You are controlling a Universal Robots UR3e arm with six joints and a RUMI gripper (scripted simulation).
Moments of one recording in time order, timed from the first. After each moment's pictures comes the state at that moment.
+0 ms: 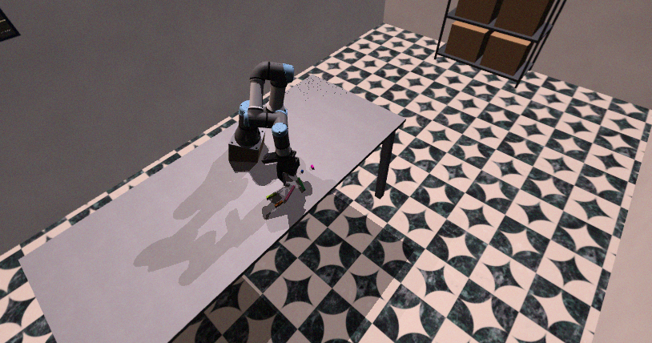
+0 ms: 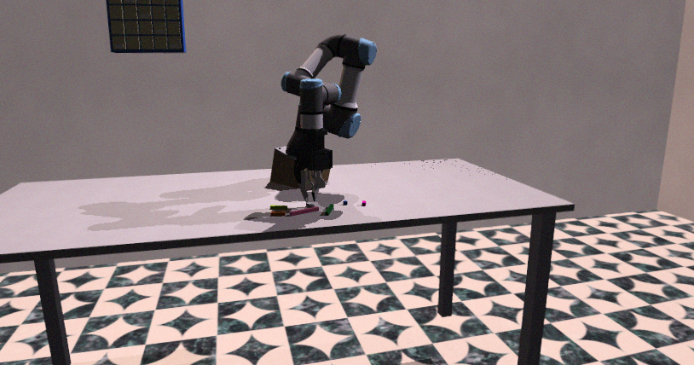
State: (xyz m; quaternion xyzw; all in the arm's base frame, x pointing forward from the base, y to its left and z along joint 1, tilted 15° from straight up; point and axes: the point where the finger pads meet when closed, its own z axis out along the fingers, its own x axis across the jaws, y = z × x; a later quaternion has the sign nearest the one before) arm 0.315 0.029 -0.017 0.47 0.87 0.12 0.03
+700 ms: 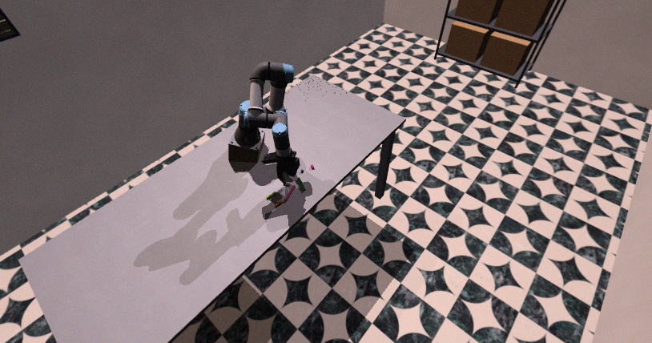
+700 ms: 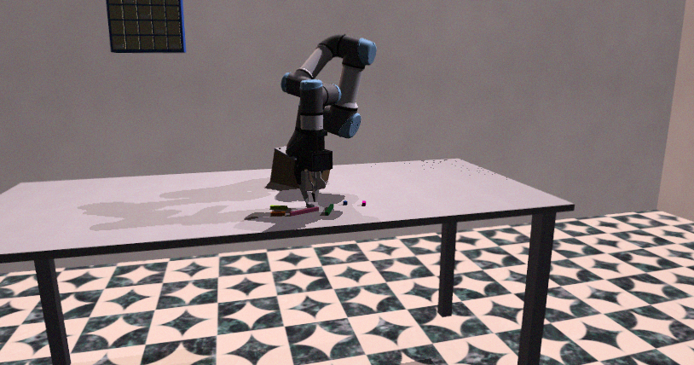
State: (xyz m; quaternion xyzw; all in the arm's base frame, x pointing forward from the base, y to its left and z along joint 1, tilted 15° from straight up) arm 0.314 0.030 -0.019 0.47 0.87 0.12 0.03
